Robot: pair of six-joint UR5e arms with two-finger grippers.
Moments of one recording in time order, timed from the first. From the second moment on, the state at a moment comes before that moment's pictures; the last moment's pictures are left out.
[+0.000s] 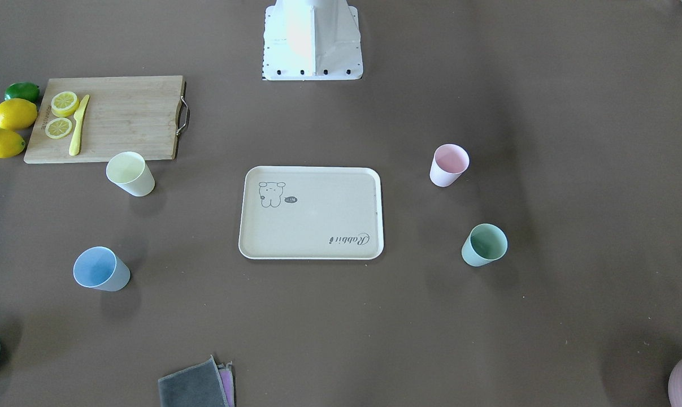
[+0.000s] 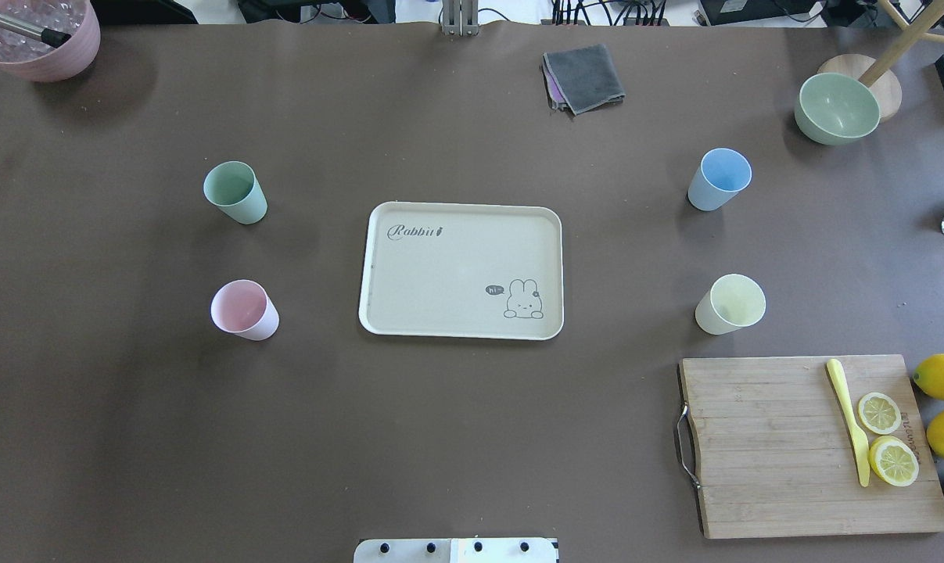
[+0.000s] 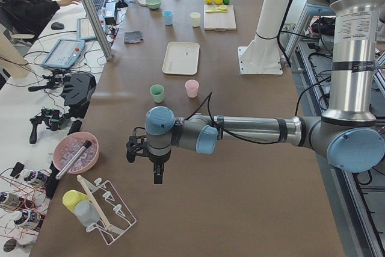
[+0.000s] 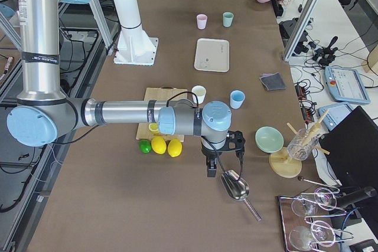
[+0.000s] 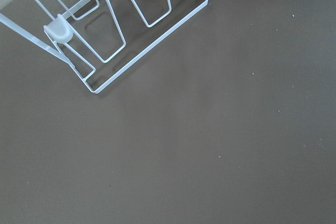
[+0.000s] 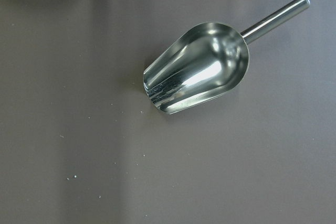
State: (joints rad) left arm -1.55 -1.55 -1.61 -1.78 -2.29 -0.24; right arm 1.60 -1.61 1.68 -1.62 2.30 -0.04
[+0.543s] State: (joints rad) left arm -1.47 -1.57 -1.67 -1.87 -2.38 -0.25; right arm 1.52 -1.57 1.72 -1.62 2.28 -0.03
